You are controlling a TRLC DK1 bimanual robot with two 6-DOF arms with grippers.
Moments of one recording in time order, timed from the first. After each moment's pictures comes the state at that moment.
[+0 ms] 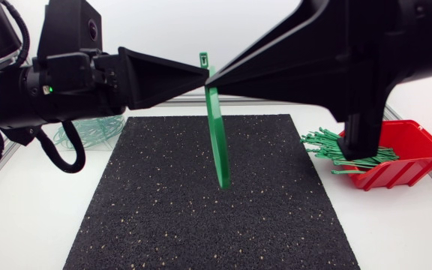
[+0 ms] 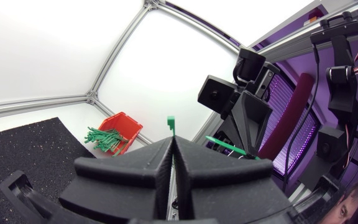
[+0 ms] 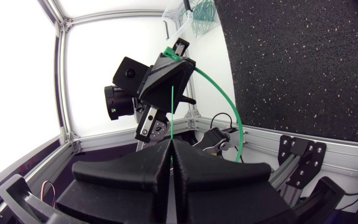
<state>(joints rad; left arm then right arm) -0.50 1.17 0.87 0.33 0.95 -0.61 0.75 1.13 1.36 -0.69 -0.66 1.40</state>
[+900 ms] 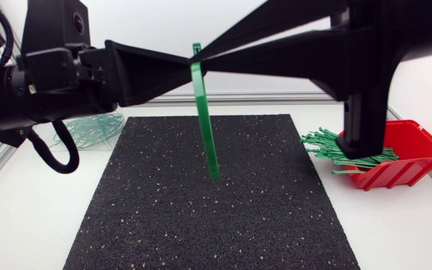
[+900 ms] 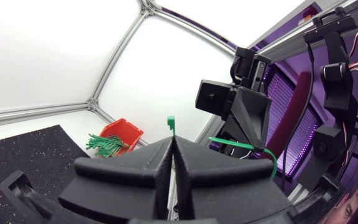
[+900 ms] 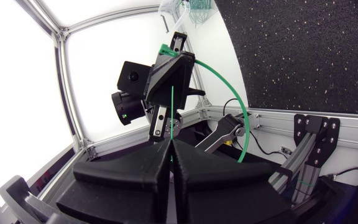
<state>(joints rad) -0.49 1.13 0.85 0.35 0.92 -0.61 0.77 1.16 1.40 -0.66 -0.70 1.57</state>
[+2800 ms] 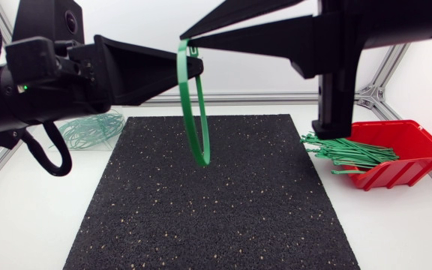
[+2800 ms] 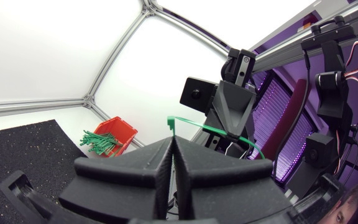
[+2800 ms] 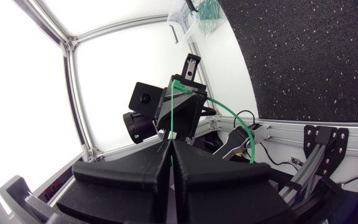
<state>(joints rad) -0.49 1.11 0.84 0.36 0.93 -0.69 0.74 1.18 1.37 -0.54 -0.66 1.62</state>
